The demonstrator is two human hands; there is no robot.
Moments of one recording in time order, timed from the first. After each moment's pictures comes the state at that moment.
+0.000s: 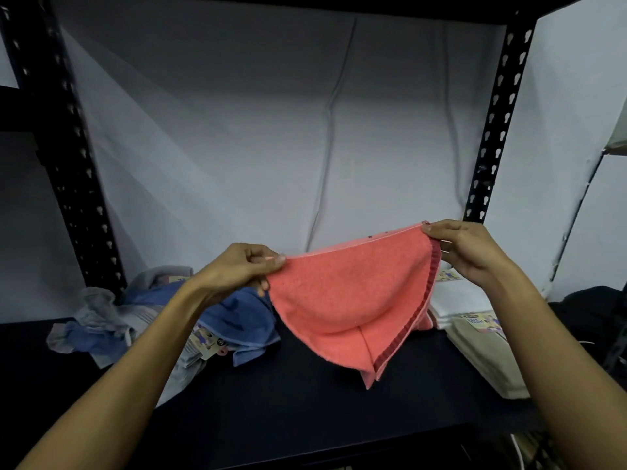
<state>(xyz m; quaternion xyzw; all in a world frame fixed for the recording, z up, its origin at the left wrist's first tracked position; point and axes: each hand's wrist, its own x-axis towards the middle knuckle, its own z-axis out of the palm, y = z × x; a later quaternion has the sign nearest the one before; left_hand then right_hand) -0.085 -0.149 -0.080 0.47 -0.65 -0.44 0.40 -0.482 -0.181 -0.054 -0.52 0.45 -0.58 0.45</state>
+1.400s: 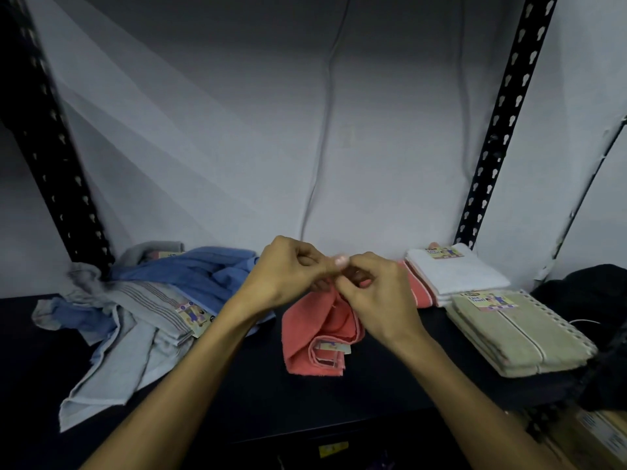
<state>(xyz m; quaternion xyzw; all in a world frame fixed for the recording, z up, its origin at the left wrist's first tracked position) -0.174 -0.101 -0.094 0.48 -0.70 -0.34 0.41 -0.342 -0.089 -0.126 -0.72 0.44 -0.53 0.14</state>
